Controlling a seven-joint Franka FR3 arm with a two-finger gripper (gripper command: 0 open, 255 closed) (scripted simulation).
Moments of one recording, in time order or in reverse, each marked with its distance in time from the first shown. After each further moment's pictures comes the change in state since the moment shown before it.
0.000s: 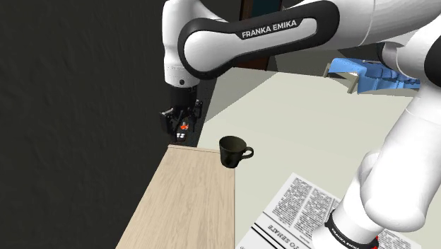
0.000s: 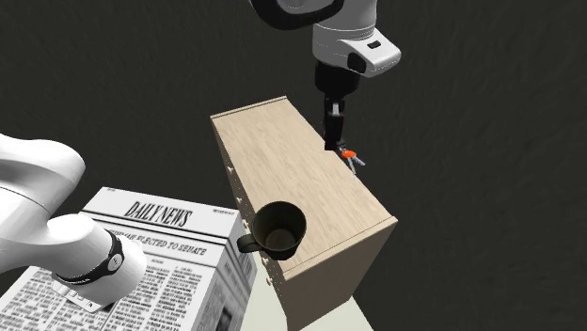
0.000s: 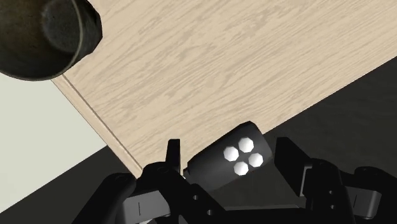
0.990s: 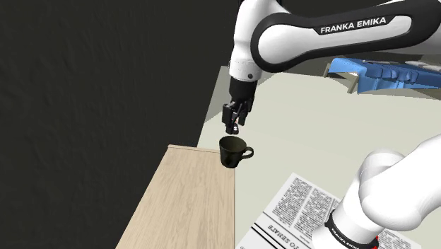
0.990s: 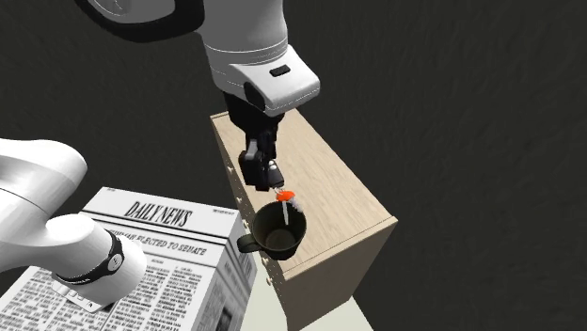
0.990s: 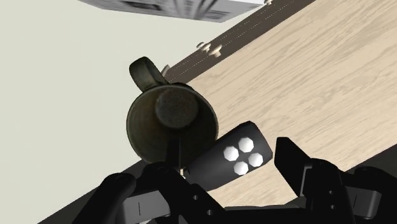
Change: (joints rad) arm -0.059 -0.463 -0.160 -0.415 0.108 -0.039 -0.269
